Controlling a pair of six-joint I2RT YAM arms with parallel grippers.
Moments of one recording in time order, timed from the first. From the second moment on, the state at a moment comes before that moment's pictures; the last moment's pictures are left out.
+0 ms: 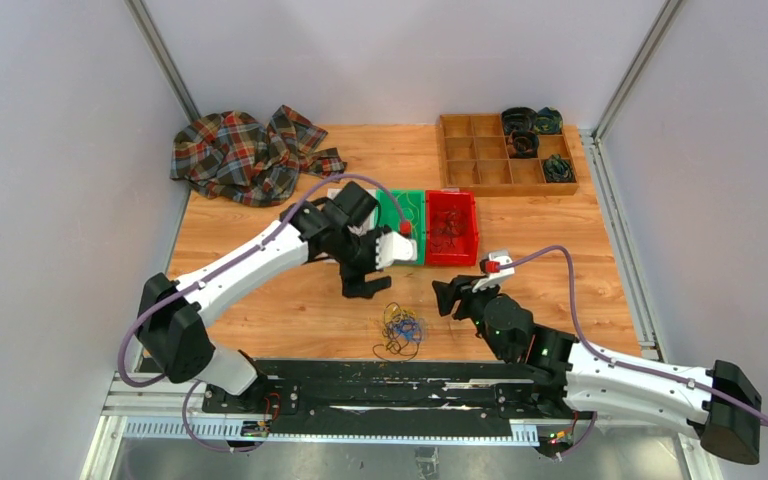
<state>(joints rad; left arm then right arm) -0.70 1.48 1.29 -0.89 0.37 0.75 1.13 0.71 0.30 0.19 0.68 0.41</state>
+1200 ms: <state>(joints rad) -0.87 1.59 1.27 -0.79 0.35 0.66 1.13 0.59 0.28 0.02 0.64 0.48</state>
